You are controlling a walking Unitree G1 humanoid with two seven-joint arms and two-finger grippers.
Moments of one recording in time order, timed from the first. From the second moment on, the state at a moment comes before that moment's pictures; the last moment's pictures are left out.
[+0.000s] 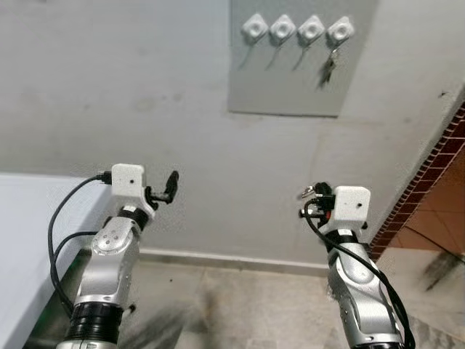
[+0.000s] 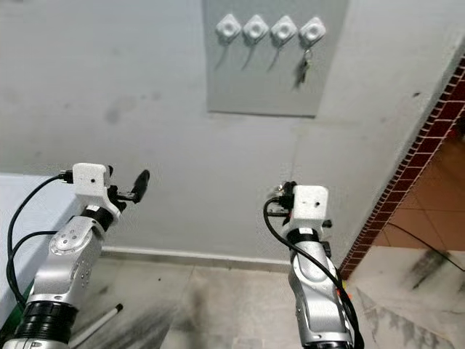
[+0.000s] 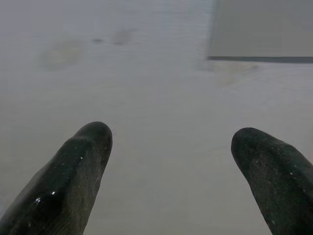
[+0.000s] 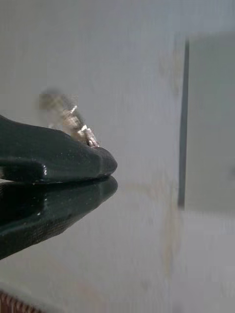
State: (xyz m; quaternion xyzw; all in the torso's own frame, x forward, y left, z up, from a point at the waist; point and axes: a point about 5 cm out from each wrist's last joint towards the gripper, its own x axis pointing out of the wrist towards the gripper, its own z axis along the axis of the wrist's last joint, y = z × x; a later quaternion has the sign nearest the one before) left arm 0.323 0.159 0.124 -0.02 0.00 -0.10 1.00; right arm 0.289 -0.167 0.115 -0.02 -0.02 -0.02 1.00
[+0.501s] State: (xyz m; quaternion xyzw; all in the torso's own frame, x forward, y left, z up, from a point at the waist) left arm 0.321 0.163 0.126 0.00 -0.01 -0.09 1.00; right arm 0.289 -0.161 0.116 -0.01 -0.03 -0.02 1.00
